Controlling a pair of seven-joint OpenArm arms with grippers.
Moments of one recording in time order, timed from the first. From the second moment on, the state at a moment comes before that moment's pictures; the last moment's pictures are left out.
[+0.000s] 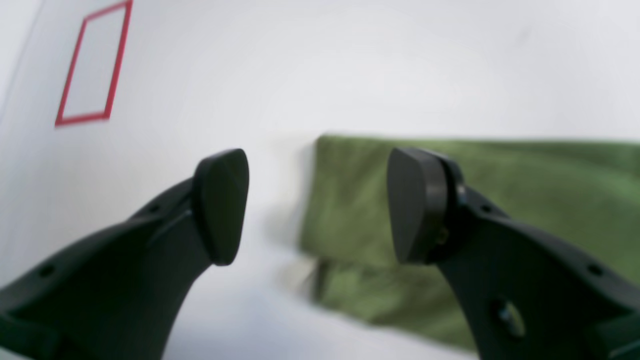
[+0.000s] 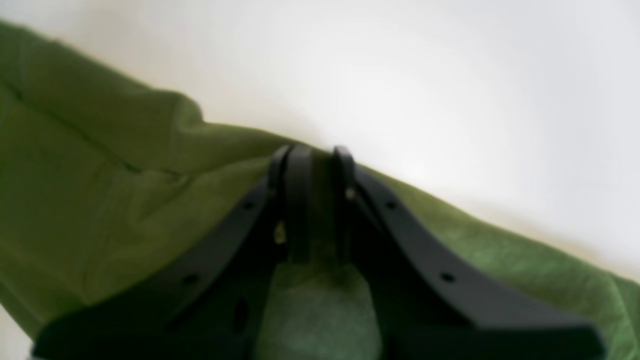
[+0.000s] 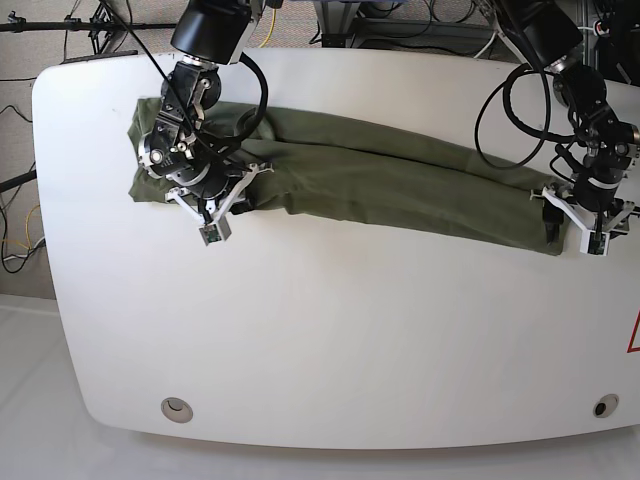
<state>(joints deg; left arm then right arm) -2.4 -7.2 -39.1 92.4 7.9 -42.1 30.3 0.0 -8.4 22.1 86.8 -1.2 39.7 -50.8</state>
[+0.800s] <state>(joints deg) -6.6 -9.0 -38.6 73.2 9.8 -41.8 27.6 -6.8 -9.4 15.9 104.1 -4.1 40.4 -60.4</state>
